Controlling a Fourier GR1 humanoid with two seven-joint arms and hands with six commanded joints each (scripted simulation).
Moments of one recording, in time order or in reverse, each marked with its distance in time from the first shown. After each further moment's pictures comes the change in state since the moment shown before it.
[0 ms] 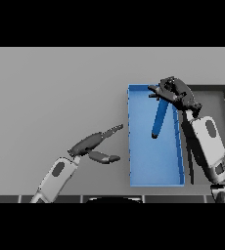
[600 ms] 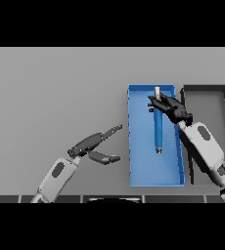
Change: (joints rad) left arm 0.002 -0.005 -0.002 -0.006 0.010 -0.001 0.031; right arm 0.039 -0.112 0.308 0.142 -0.119 -0.072 -0.046
